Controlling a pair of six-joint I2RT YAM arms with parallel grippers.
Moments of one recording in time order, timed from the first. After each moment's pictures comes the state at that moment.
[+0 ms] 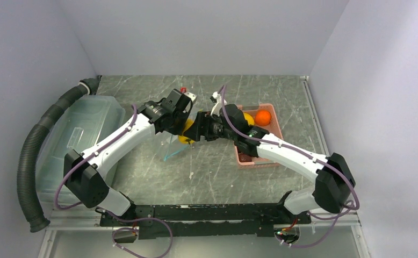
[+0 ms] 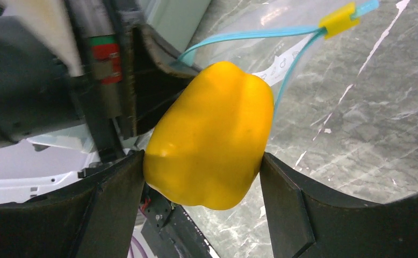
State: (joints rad) left arm -0.68 1.50 1.40 -0.89 -0.23 -0.15; right arm 0.83 1.38 1.02 -0.01 -0.18 0.69
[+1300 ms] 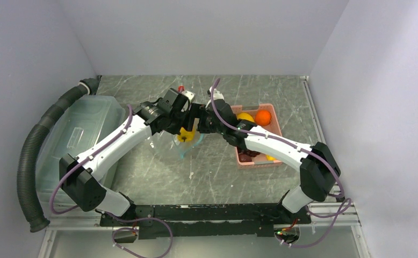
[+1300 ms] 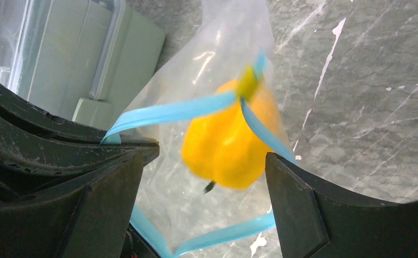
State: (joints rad) left arm -0.68 1.45 1.40 -0.89 -0.23 -0.15; right arm 0.84 1.56 1.16 -0.05 0.04 0.75
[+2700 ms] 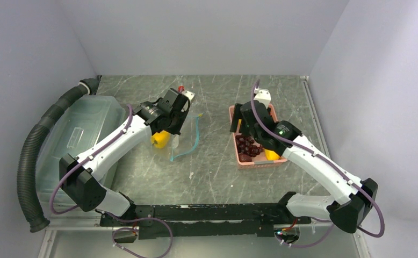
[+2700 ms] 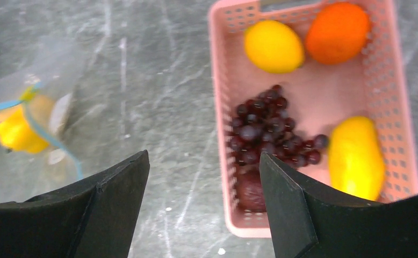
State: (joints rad) left arm -0.68 1.45 1.40 -0.90 -0.23 -0.15; right arm 0.76 1.17 1.16 -0.67 0.46 0.63
